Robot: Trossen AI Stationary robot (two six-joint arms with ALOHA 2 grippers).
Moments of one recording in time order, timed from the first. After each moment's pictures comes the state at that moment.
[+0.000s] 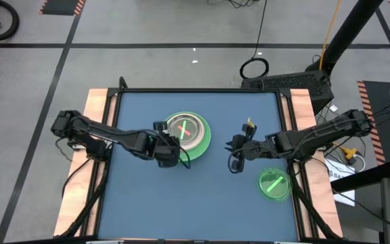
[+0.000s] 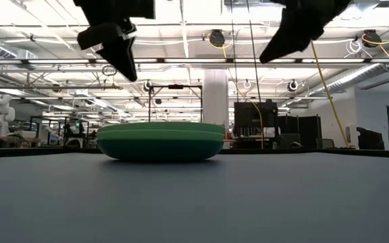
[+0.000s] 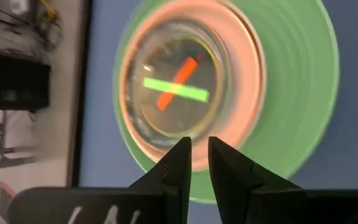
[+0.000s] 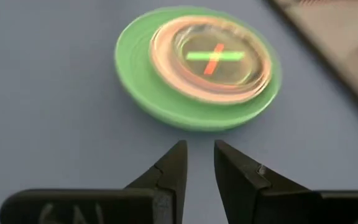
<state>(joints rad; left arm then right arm) -0.21 1.57 1.24 -0.96 -0.58 -0.13 0.24 1.19 0.84 -0.42 0.48 0.31</state>
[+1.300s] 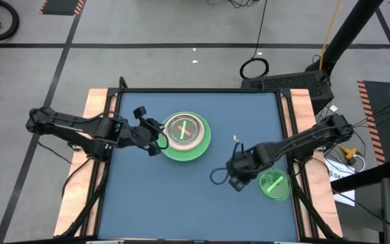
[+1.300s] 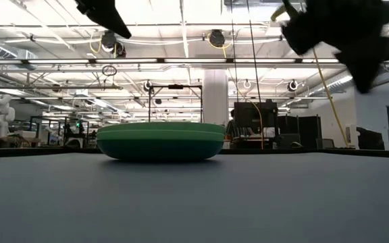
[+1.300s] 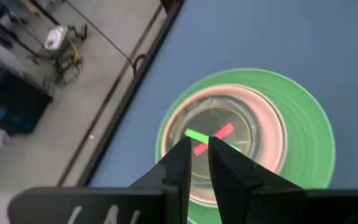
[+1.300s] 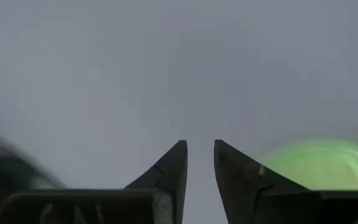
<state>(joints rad) -0.17 1.16 1.08 -0.73 -0.63 -0.12 0.31 1.50 1.10 -0.98 -0.18 1.16</state>
